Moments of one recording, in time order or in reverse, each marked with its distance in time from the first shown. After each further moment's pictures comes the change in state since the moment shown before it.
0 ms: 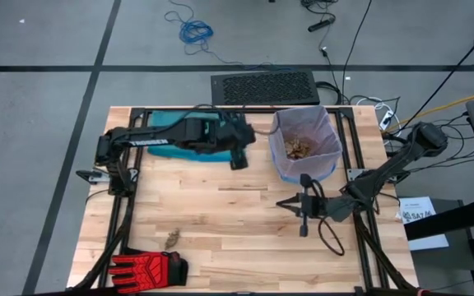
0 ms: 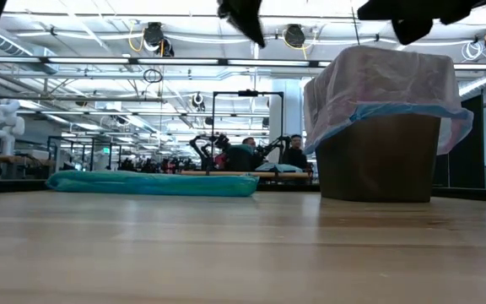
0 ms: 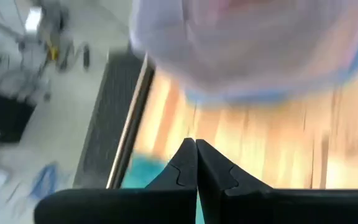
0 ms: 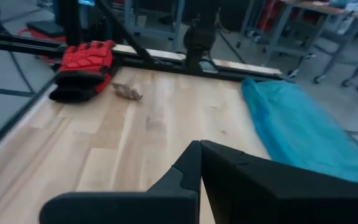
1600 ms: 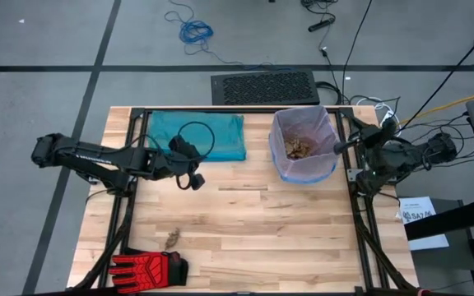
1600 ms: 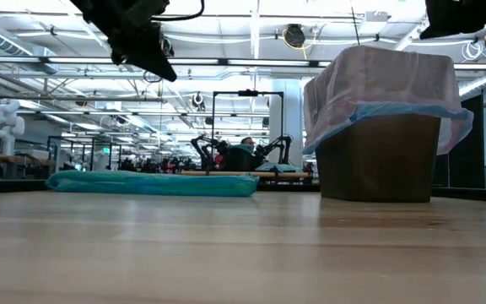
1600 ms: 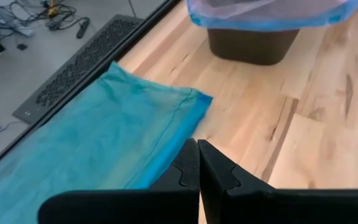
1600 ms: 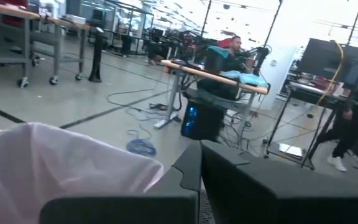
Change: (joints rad) left arm -0.146 -0.684 -1.056 0.495 -0.089 -0.469; right arm -0.255 -0.798 0.000 -0.557 0.868 -0.183
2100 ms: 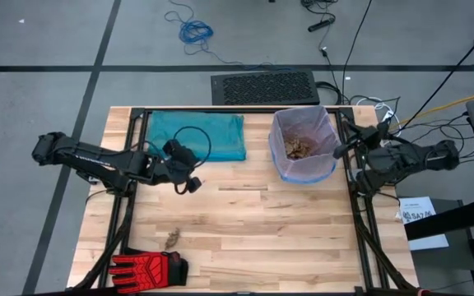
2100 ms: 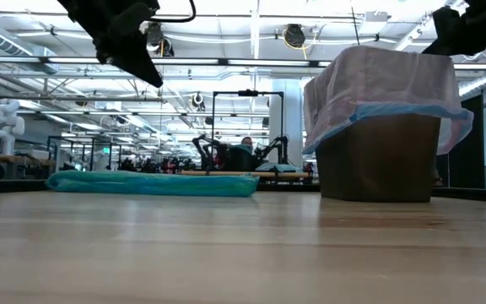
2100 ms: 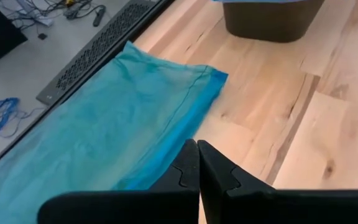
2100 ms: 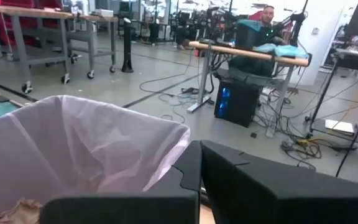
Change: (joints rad) left arm -0.065 0.000 0.001 -0.127 -0.095 -0.100; right arm -0.110 -0.060 0.000 -0.396 -0.239 0.458
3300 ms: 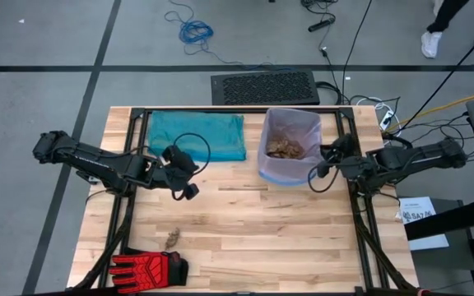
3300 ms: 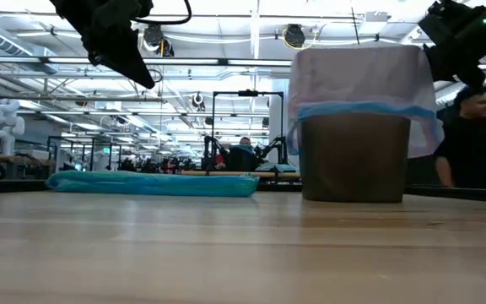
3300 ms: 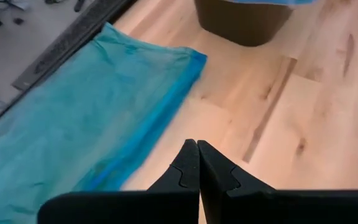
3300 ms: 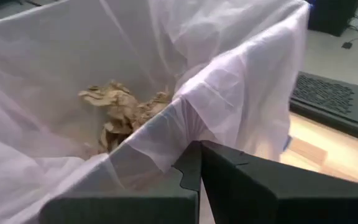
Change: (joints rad) left arm -0.065 0.000 0.001 -0.050 0.049 -0.083; right arm -0.047 0.273 0.000 -0.063 -0.480 0.439
